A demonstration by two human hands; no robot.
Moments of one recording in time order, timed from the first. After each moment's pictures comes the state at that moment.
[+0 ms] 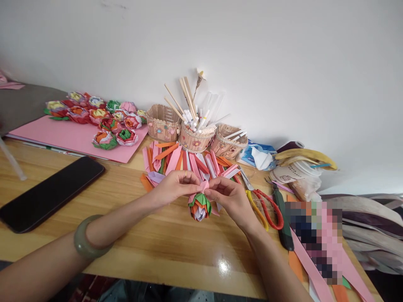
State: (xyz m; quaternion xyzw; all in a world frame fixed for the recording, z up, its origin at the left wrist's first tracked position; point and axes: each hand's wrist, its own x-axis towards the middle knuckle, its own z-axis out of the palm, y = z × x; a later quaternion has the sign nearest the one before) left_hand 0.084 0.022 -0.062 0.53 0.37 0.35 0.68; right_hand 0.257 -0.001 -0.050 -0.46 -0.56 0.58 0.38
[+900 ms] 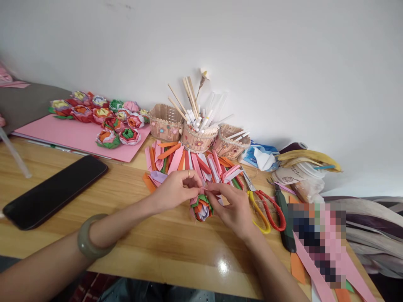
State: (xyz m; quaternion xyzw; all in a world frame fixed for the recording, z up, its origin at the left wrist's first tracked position) left_hand 0.084 0.018 -0.065 0.58 0.37 0.35 0.63; right_hand 0.257 -0.011 -0.054 -0.46 -0.81 0.17 0.33
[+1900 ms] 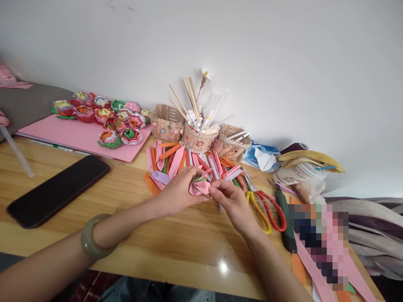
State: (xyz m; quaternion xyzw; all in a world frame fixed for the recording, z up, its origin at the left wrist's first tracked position) left_hand 0.088 0.014 -0.074 0.69 0.42 0.38 0.46; right_hand 0.254 -0.006 -0.053 -0.46 -0.61 0.52 0.38
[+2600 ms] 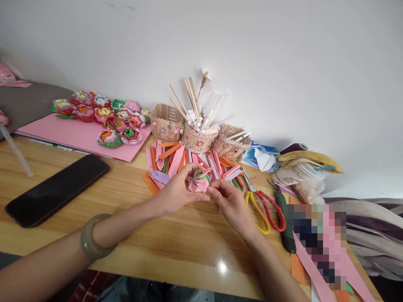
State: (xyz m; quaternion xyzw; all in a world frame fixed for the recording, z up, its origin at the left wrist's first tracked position) left_hand 0.088 0.015 -0.068 0.56 0.38 0.45 0.58; right_hand 0.253 -0.007 -0.053 -0.51 -0.67 0.43 0.34
